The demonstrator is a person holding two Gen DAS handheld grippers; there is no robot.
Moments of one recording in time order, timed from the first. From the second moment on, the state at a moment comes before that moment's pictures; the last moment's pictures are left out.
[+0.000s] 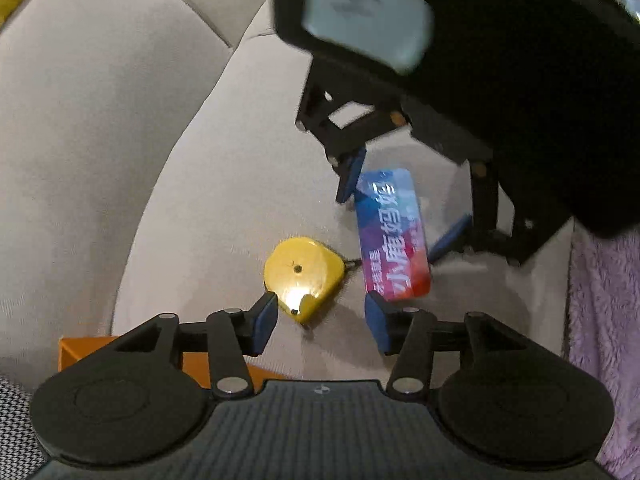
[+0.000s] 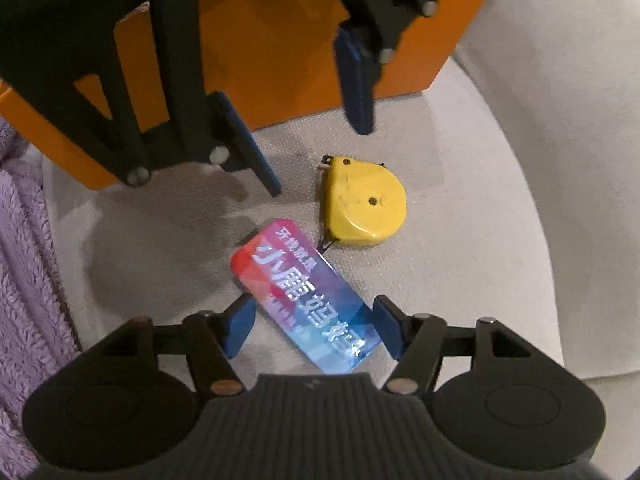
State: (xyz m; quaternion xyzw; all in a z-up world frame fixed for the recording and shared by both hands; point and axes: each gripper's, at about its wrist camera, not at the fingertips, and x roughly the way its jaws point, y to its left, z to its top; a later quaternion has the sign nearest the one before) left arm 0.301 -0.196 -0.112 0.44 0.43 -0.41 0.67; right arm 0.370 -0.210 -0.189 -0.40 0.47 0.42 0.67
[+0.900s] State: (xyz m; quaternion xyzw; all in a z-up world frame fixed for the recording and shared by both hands) left arm 0.323 -0.234 -0.158 0.55 0.43 -0.43 0.57; right arm 0.377 -0.259 -0.175 -0.31 0.53 0.40 0.68
